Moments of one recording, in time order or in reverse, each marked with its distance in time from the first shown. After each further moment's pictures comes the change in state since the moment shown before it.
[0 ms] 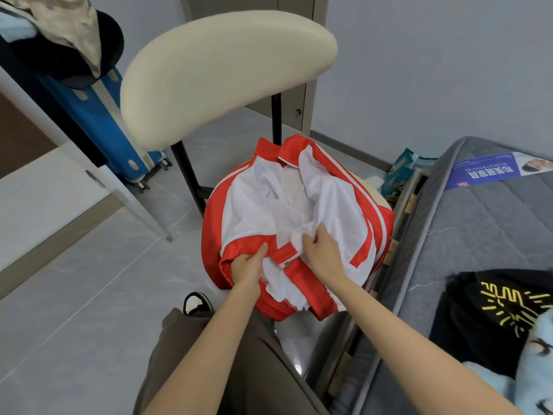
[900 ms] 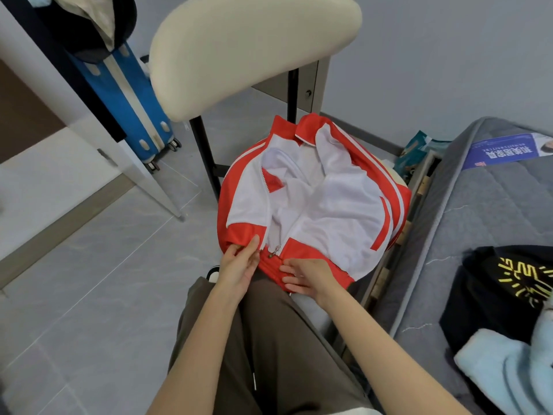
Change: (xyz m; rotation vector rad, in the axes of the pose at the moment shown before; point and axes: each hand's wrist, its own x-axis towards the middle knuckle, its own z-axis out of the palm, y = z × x) left_hand -0.011 -0.017 -0.084 -0.414 -0.266 -0.030; right_hand -0.079 -0.020 0.046 0.608 -0.329 0.758
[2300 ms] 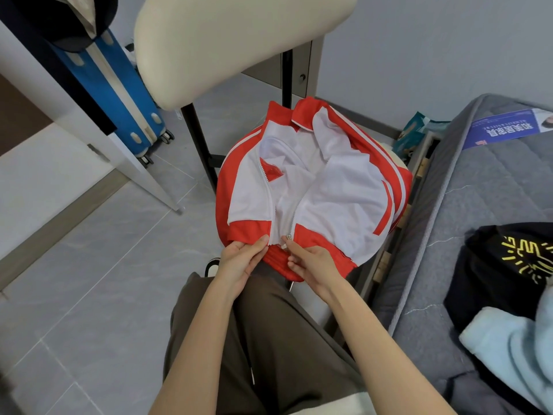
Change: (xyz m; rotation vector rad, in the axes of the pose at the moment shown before) left_hand -0.001 -0.001 -0.013 0.126 -0.113 -0.053; right_hand 0.006 0.015 0.000 0.224 -0.055 -0.155
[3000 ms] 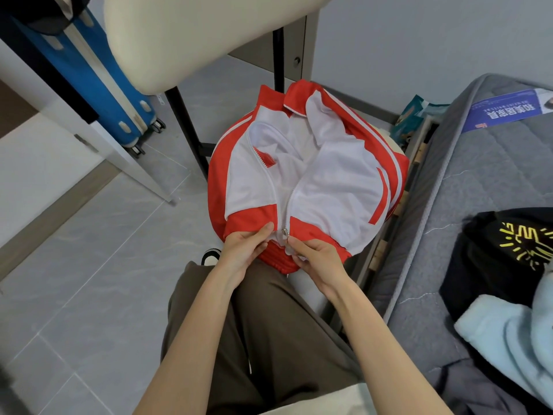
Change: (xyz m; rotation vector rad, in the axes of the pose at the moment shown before) left_hand -0.005 -0.001 0.025 0.246 -0.005 -0.013; right_hand -0.004 0.008 -0.021 -0.074 0.015 -0.120
